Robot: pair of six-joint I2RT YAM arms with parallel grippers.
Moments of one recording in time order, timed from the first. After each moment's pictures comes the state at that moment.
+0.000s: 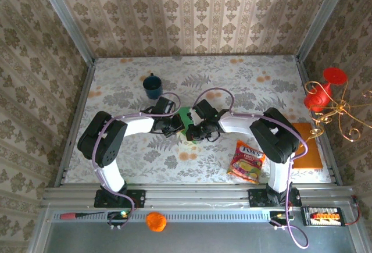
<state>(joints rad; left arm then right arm) -0.59 1.77 0.88 -0.12 0.35 -0.95 0.68 1.88 1.06 -0.25 -0.44 0.50</state>
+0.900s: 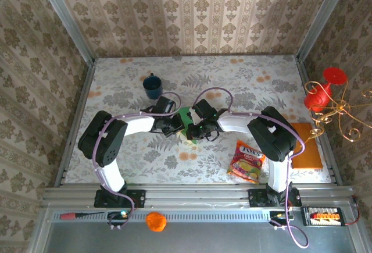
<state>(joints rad) -0.59 1.77 0.90 -0.16 0.35 -0.92 0.67 1.91 1.08 -0.25 -0.41 0.49</state>
